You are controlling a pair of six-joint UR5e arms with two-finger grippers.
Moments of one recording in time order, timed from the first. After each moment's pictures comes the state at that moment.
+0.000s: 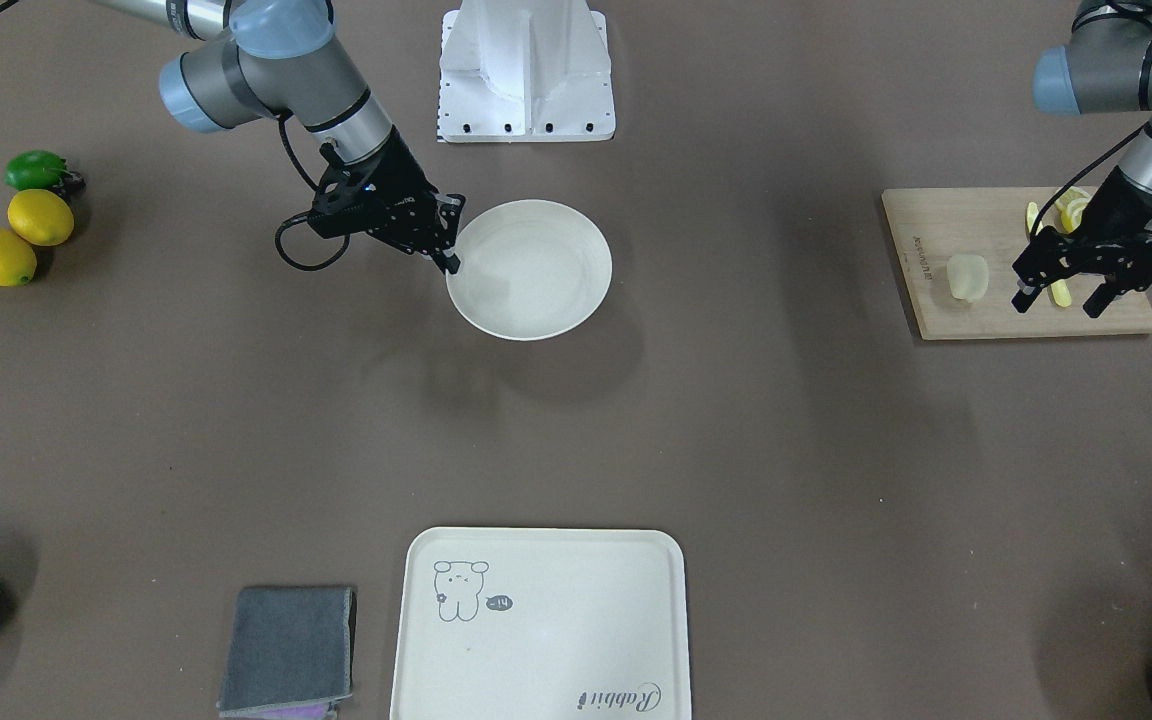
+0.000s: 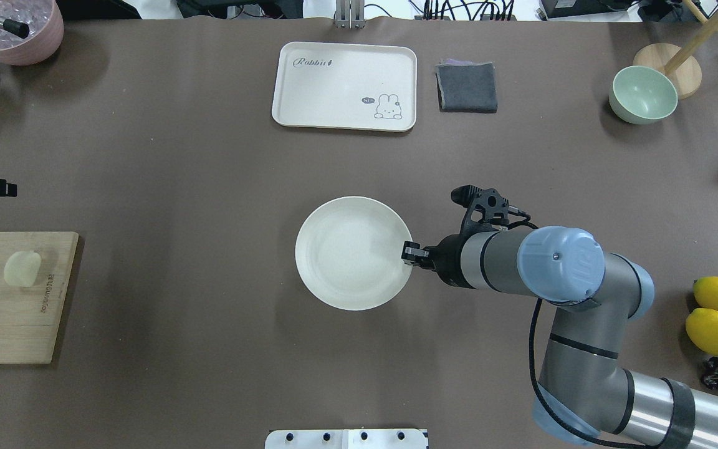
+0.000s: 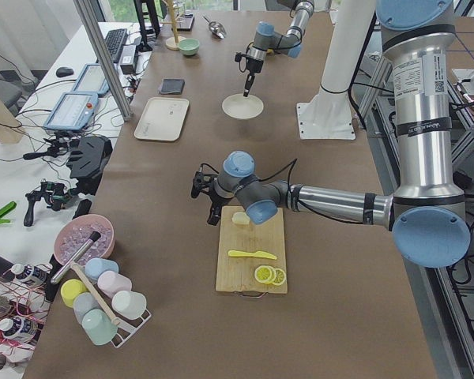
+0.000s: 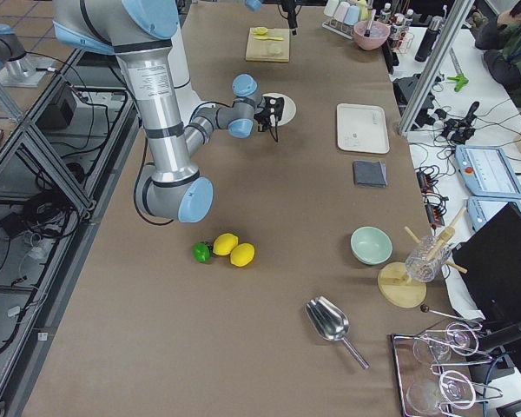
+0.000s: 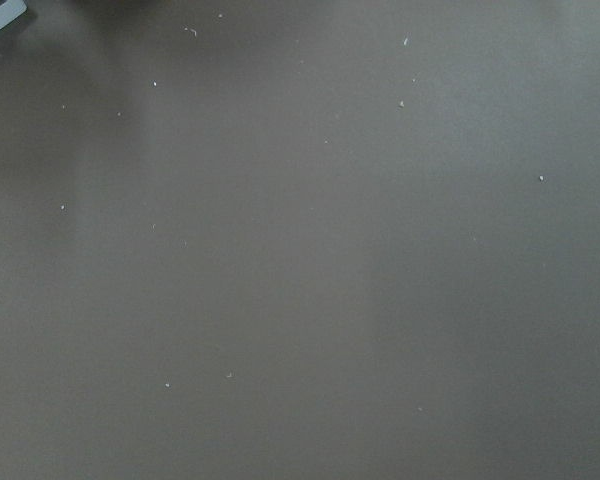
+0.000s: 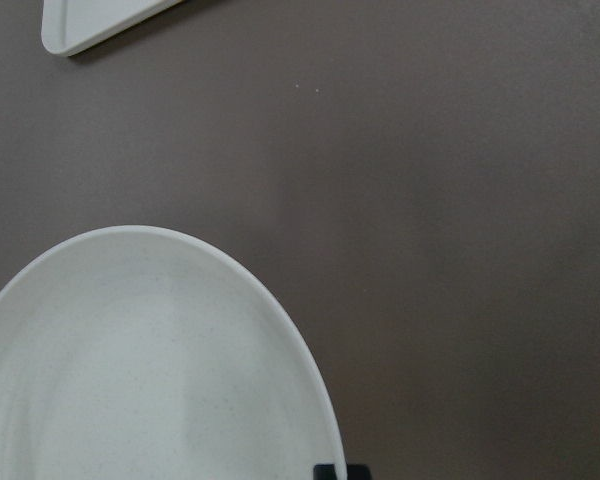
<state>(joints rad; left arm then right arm) -1.04 -1.41 -1.75 -2.39 -2.04 -0.84 0.40 -1.19 1.81 -0.99 1.65 1.55</state>
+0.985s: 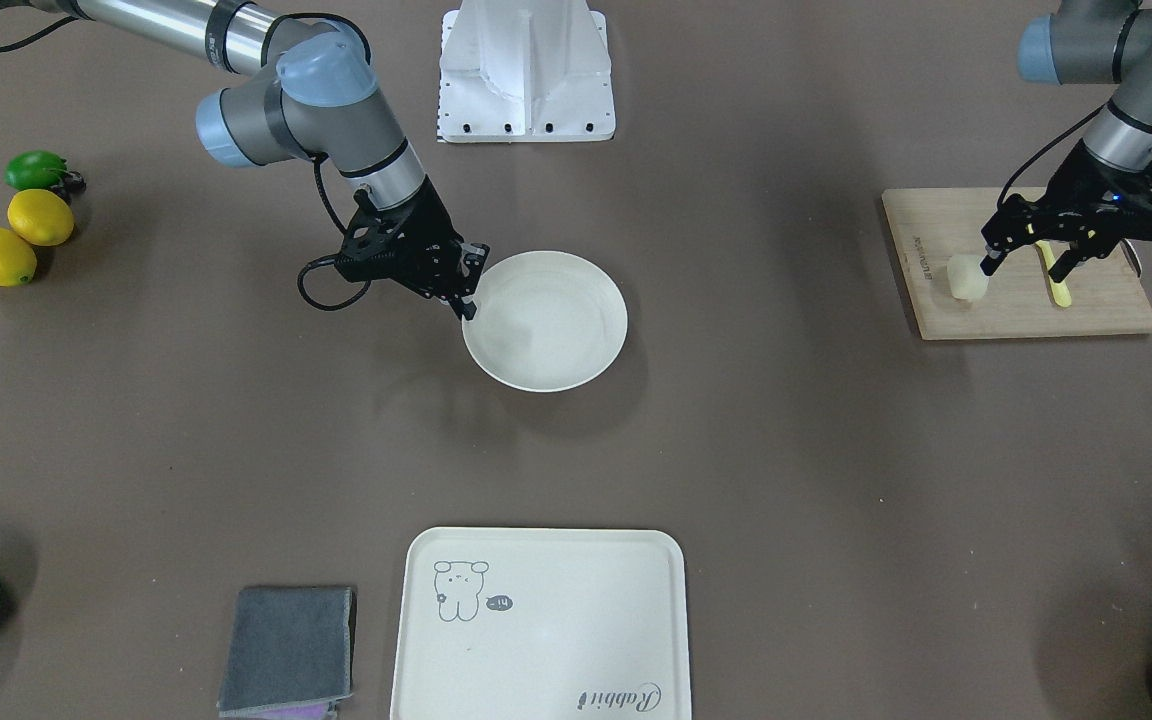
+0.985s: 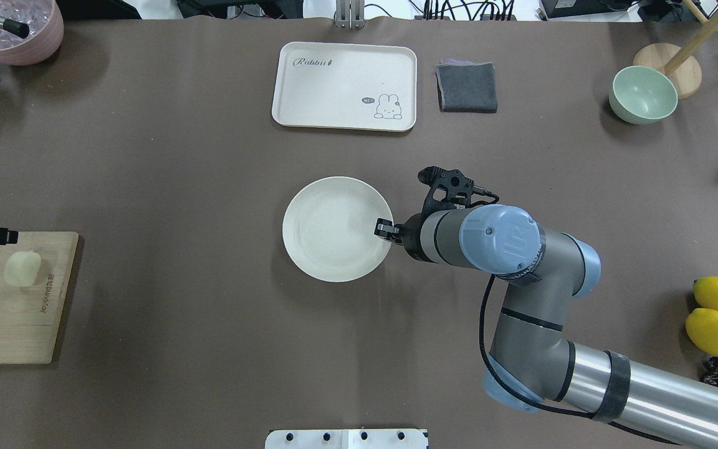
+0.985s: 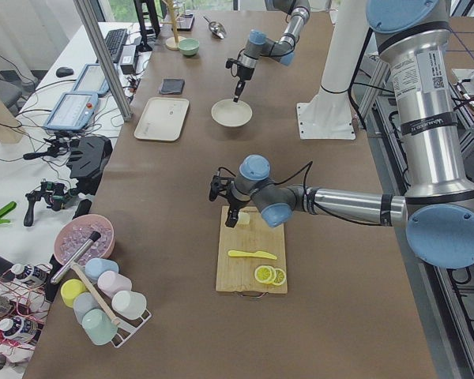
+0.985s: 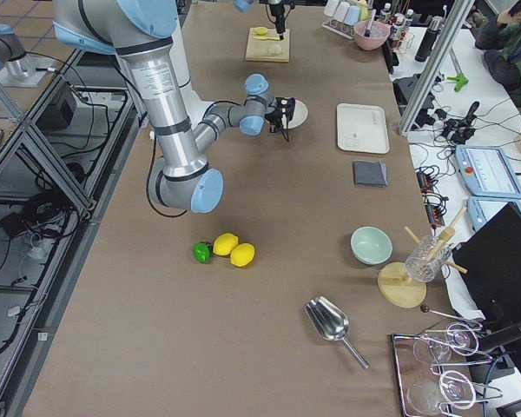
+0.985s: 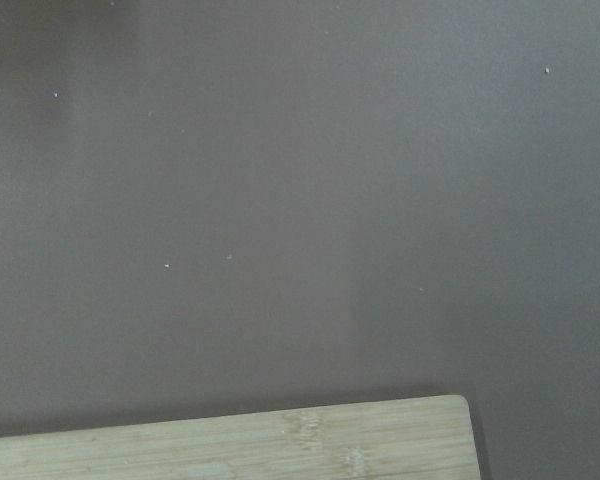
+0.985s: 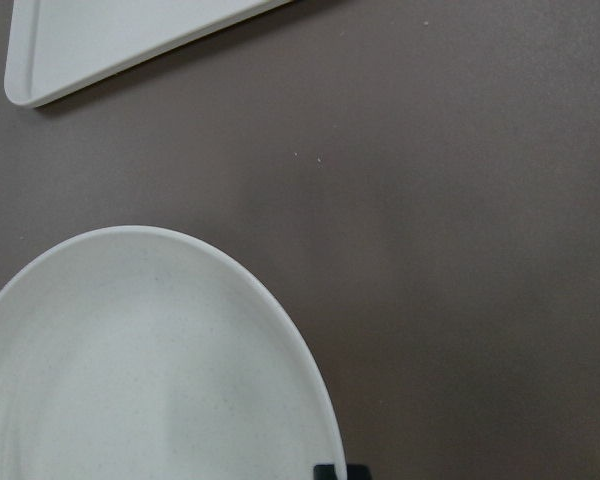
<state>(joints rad) -0.91 -1.31 -1.81 -2.43 -2.00 -0.89 0.44 -1.10 1.68 -1.00 1.63 1.54</state>
